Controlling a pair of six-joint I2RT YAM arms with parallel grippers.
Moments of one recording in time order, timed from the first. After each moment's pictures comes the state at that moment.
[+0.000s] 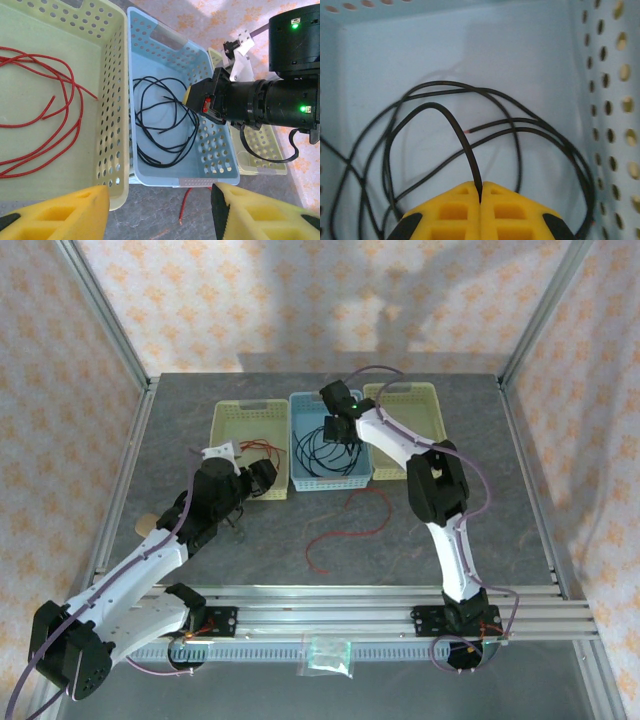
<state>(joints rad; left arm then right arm) -0.44 0.95 0.65 -0.15 -0.05 -0.78 0.55 2.24 1.91 -0.74 0.18 0.54</state>
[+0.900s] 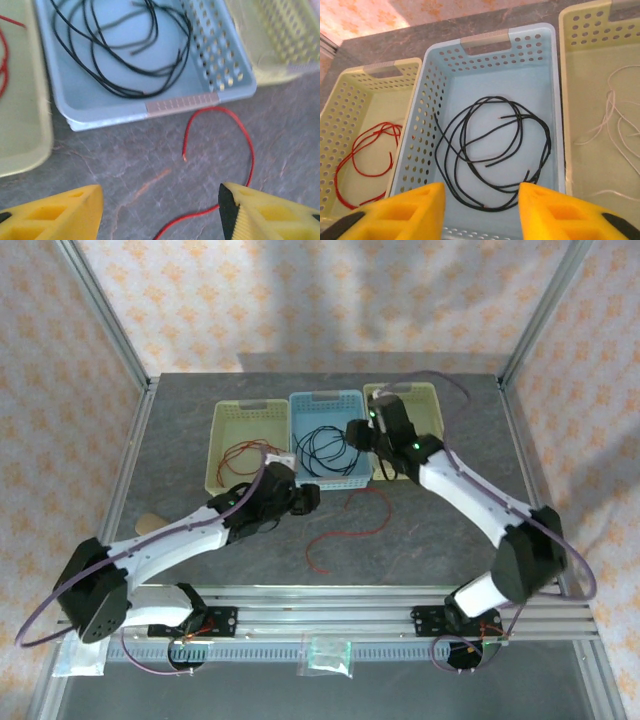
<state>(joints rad) -0.75 1.29 0.81 -0.26 -0.13 -0.64 0.55 1.45 1.18 -0.36 0.09 0.50</state>
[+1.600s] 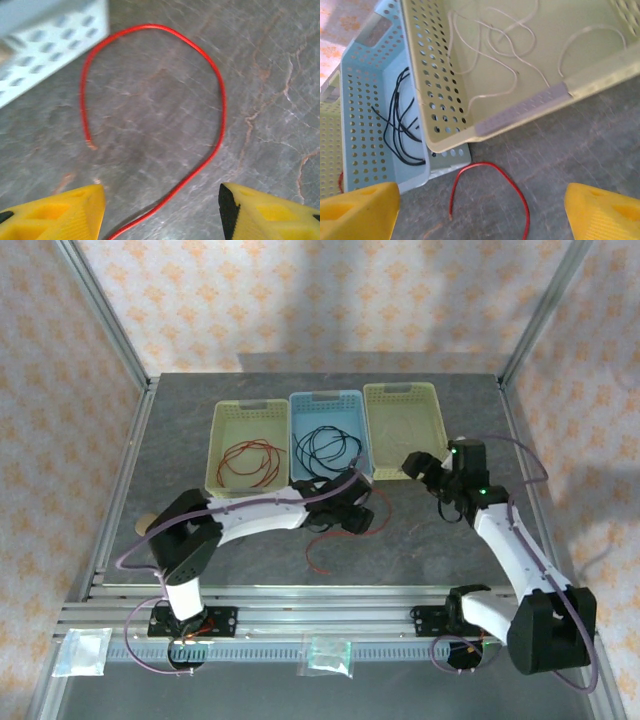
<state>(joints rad) -0.95 1.82 1.25 -0.45 -0.06 -0.42 0.07 1.08 0.73 -0.42 -0.31 0.69</state>
